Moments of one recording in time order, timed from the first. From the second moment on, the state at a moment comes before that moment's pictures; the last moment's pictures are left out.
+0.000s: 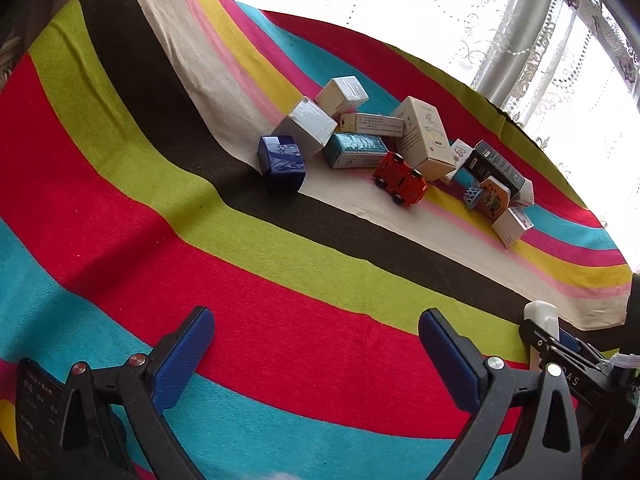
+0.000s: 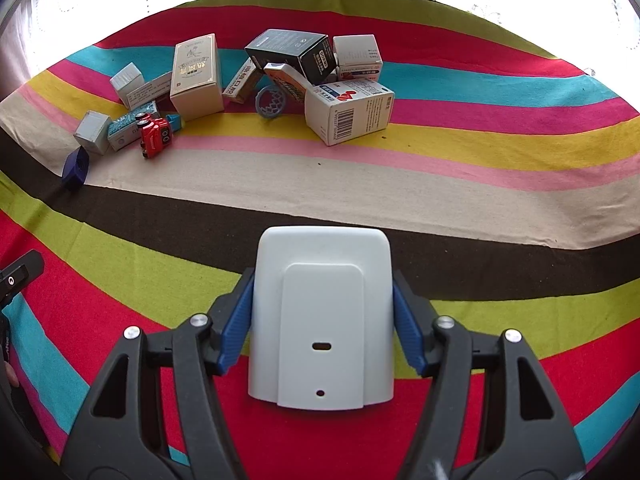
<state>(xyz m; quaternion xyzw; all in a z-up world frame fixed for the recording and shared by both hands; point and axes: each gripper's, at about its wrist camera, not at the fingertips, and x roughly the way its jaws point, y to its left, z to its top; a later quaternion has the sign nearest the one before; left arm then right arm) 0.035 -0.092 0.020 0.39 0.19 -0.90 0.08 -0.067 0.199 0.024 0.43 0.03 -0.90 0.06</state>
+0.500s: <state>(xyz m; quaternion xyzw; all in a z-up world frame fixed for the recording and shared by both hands) 0.036 -0.098 0.020 0.39 0.20 -0.89 0.08 -0.068 0.200 0.023 0.43 0.03 -0.90 0.06</state>
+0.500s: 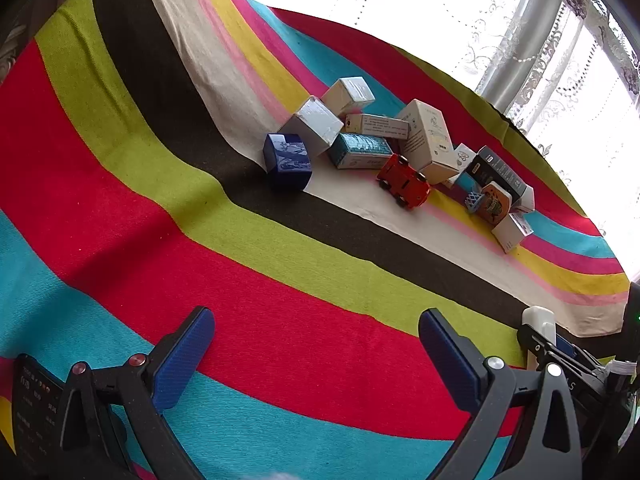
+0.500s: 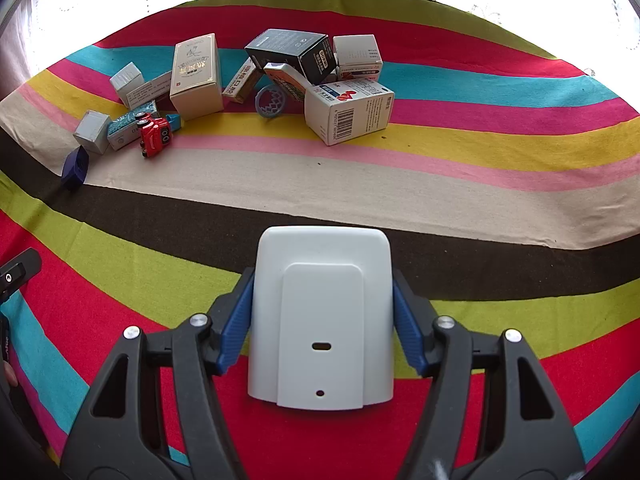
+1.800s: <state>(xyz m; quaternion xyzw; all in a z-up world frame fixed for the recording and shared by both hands) 0.028 -0.094 0.018 0.41 0.17 -0.89 0.09 -0.069 0.201 0.024 0.43 0.03 -0.90 0.06</state>
